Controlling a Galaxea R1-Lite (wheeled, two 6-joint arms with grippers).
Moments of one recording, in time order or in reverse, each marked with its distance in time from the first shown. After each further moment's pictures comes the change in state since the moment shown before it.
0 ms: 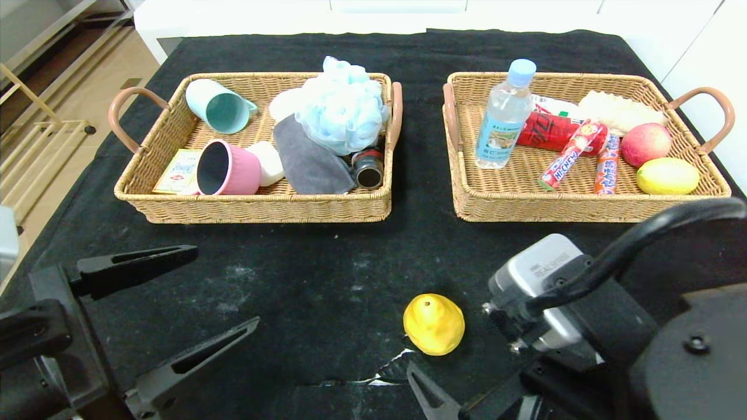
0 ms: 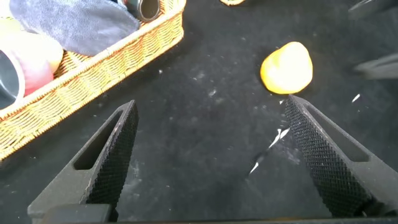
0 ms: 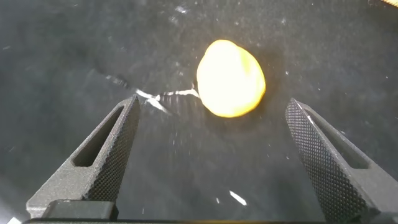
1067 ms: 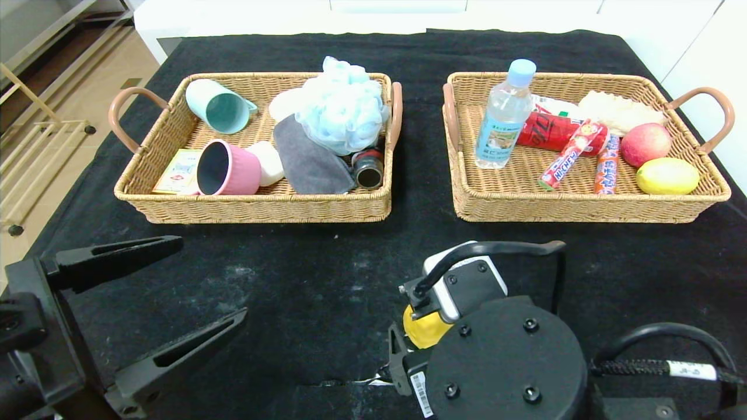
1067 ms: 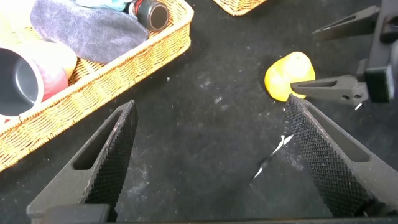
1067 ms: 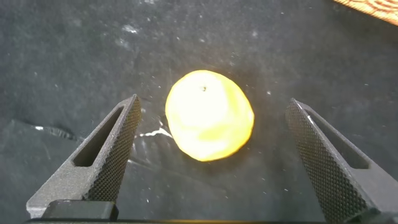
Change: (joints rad) left arm 0.014 -0.025 -0.010 -0.001 0.000 -0.002; right arm -0.044 0.213 -0.056 -0.144 -0.210 -0.014
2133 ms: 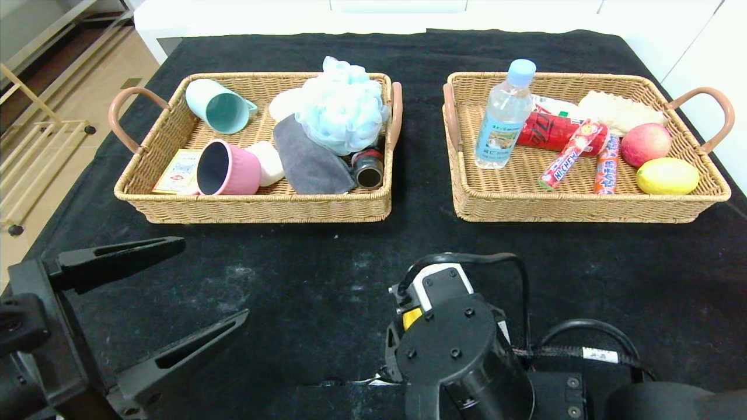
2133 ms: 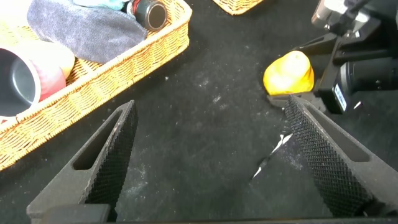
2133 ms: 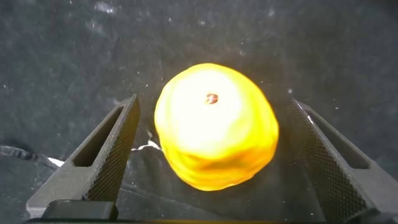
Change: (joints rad) left arm -0.002 0.003 0.001 0.000 -0.003 0.001; right arm -0.072 0.104 0.007 -0.069 0.042 0.002
